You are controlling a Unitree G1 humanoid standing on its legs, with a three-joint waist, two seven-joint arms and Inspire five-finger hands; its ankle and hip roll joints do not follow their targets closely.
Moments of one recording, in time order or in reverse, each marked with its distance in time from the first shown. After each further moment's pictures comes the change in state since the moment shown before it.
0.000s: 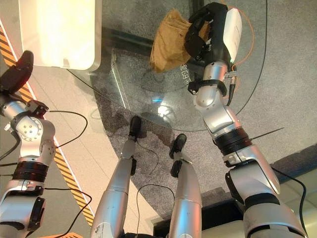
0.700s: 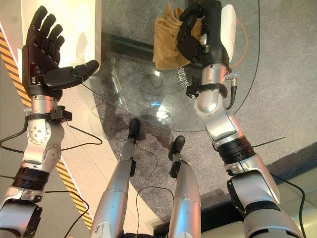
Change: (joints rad) left arm 0.054 0.011 -0.117 -0.154 -0.109 0.121 -0.474; right arm 0.063 -0.001 -0.073 -0.127 -0.039 -0.019 0.094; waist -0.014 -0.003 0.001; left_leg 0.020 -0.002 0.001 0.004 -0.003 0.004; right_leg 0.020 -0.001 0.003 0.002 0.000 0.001
